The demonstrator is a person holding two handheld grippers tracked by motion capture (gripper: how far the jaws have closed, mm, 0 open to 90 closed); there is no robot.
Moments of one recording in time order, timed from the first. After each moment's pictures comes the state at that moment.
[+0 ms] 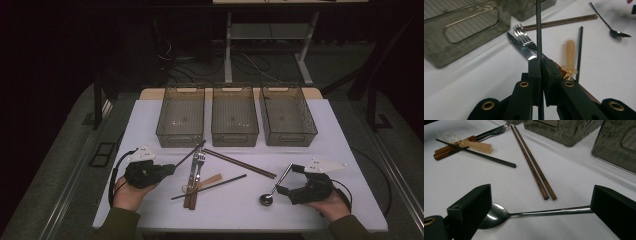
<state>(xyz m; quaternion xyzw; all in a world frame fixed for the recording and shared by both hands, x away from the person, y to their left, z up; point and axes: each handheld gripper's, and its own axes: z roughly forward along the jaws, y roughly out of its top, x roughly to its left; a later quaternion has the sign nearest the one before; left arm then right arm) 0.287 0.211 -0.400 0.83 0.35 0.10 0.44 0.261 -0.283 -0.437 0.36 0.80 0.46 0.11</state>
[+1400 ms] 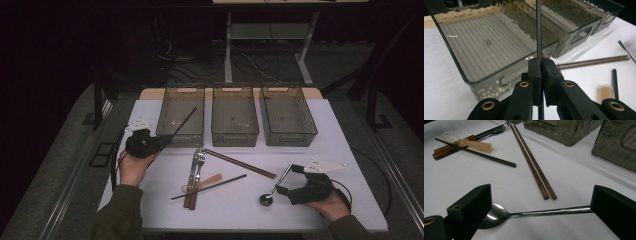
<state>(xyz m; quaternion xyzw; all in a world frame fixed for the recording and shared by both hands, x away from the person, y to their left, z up) 0.357 0.213 -0.378 0.77 0.40 0.13 0.47 0.261 -0.283 -0.438 0.37 0.80 0.46 0.12</state>
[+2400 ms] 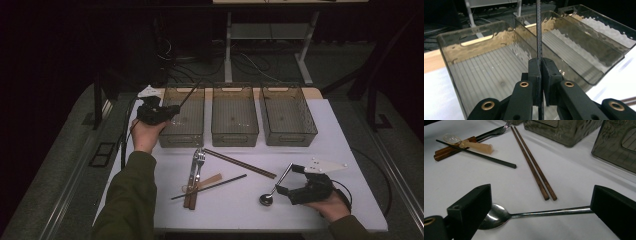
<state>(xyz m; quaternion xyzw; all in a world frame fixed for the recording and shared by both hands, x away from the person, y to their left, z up) 0.433 0.185 -0.342 0.76 0.41 0.17 0.47 0.260 -0.283 -0.437 0.37 0.80 0.46 0.12</state>
